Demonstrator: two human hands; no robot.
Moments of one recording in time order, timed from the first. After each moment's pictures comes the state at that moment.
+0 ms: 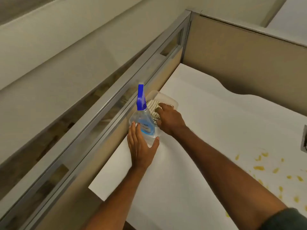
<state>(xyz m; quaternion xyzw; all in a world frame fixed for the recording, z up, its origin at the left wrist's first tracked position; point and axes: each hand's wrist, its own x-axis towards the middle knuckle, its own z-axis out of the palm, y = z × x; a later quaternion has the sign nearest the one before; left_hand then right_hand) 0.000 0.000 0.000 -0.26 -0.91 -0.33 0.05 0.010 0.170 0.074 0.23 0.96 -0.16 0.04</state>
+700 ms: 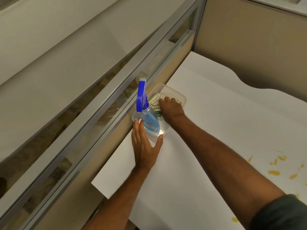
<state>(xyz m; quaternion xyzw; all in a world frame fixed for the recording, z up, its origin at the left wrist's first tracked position) 0.003 0.003 -0.004 -0.22 -0.90 -0.38 0.02 -0.039 0.190 0.038 0.24 0.96 -0.11 0.13</state>
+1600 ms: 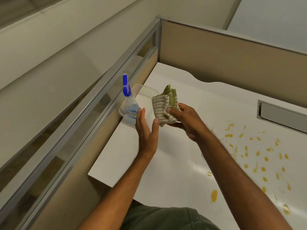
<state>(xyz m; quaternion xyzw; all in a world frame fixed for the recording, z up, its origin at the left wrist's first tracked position) 0.086 -0.010 0.113 -0.24 -0.74 -0.59 -0.20 0.179 0.114 0.195 0.39 0.54 -0.73 -0.15</state>
